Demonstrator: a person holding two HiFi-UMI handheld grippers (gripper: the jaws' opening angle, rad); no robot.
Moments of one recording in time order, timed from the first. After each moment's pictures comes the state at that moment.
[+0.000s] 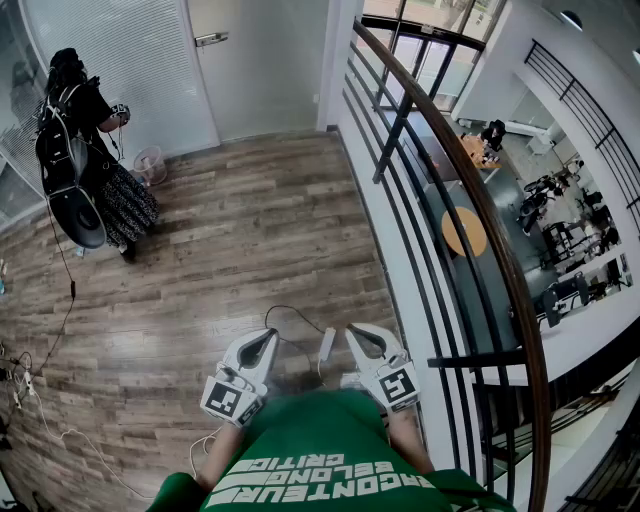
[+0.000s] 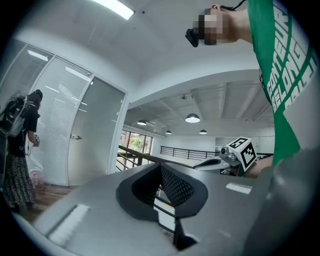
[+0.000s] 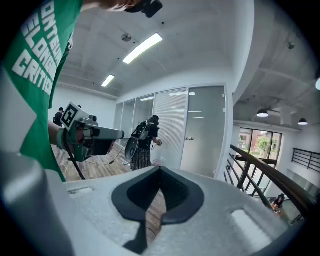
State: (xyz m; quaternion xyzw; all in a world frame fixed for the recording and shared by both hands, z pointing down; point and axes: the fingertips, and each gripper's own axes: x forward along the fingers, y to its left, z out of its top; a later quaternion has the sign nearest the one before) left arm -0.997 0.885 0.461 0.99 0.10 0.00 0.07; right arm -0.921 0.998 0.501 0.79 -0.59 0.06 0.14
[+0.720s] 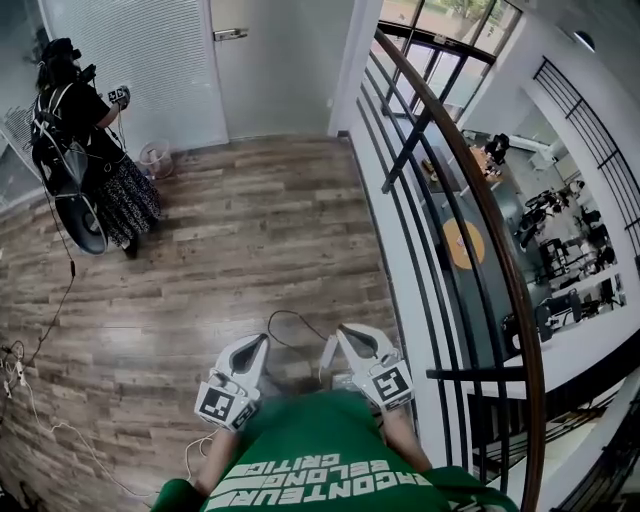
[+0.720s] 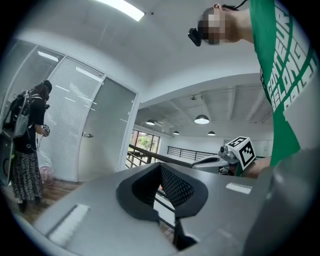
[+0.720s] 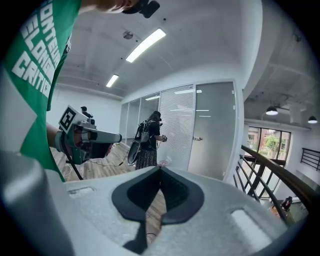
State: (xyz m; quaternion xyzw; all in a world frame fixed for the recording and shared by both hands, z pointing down) left arm -1.014 0.812 0.466 0.99 0.06 0.01 0.10; right arm -0.926 0.919 0.495 0.77 -0.62 0.07 0.14
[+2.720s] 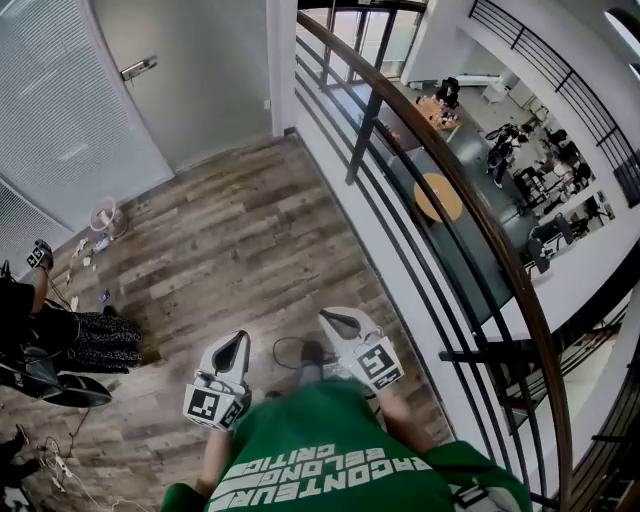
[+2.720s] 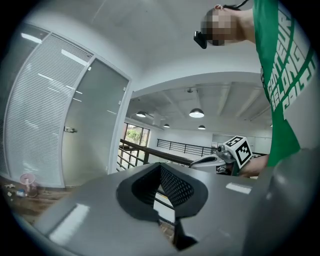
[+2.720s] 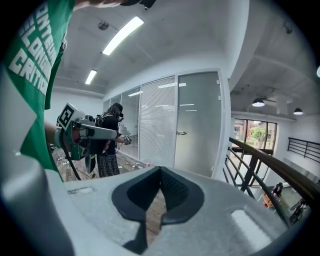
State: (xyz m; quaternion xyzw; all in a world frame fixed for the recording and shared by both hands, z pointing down) left arm -0.835 0.695 0.465 0.99 0.13 0.06 0.09; right arm -0.758 0.819 0.511 0.82 -0.56 0.11 0.12
